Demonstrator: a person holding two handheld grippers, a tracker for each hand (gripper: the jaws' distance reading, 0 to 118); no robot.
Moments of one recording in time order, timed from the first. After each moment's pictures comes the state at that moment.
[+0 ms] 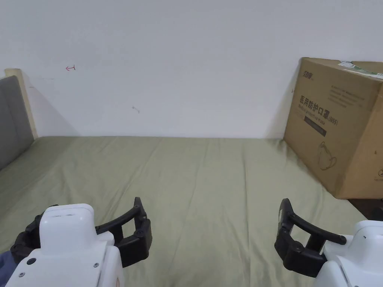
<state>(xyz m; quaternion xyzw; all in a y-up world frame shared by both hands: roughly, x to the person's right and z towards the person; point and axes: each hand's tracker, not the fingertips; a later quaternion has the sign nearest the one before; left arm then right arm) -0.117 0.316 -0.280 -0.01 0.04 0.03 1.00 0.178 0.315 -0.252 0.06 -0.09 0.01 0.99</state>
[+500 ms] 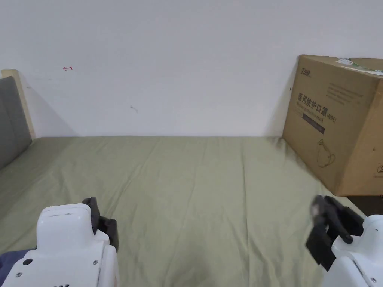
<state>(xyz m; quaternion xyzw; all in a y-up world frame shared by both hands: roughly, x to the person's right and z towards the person) -0.113 0.318 -0.282 -0.04 0.09 0.00 0.99 0.198 0.320 -0.256 0.00 -0.08 -0.05 1.00</state>
